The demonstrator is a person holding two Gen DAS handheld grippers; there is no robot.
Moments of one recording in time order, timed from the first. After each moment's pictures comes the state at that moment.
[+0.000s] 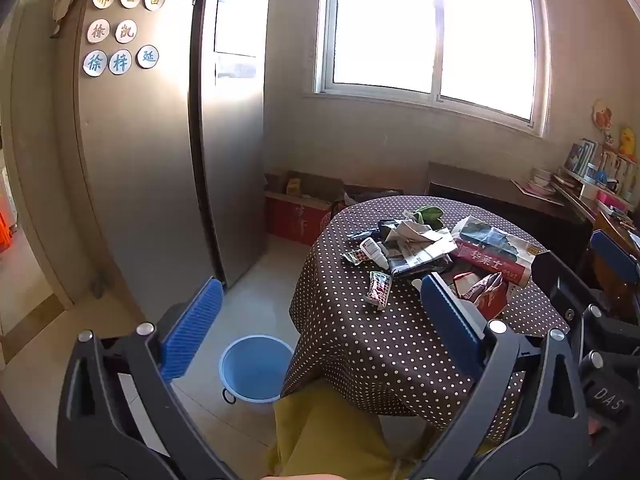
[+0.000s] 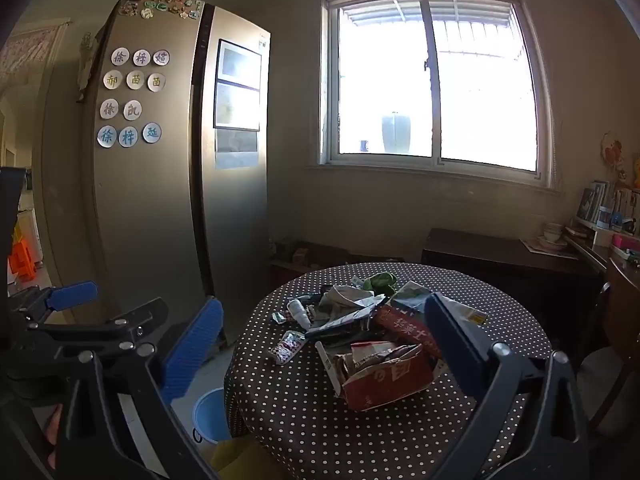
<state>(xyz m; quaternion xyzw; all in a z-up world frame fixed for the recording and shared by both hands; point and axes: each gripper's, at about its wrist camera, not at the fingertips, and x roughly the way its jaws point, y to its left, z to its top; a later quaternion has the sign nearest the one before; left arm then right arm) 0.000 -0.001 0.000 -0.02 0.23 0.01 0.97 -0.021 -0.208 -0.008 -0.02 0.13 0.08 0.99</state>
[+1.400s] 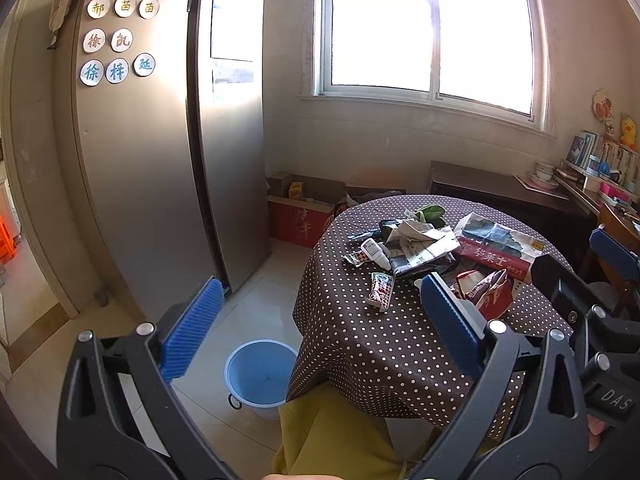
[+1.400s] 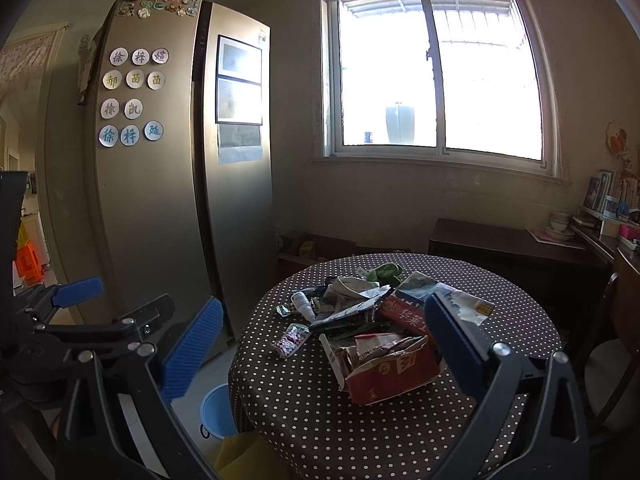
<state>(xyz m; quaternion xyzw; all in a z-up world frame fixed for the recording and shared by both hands) 0.004 -0.007 -0.002 -0.01 0.22 0.01 0.97 -0.017 -0.214 -0.013 -0.01 0.14 0.09 0.99</state>
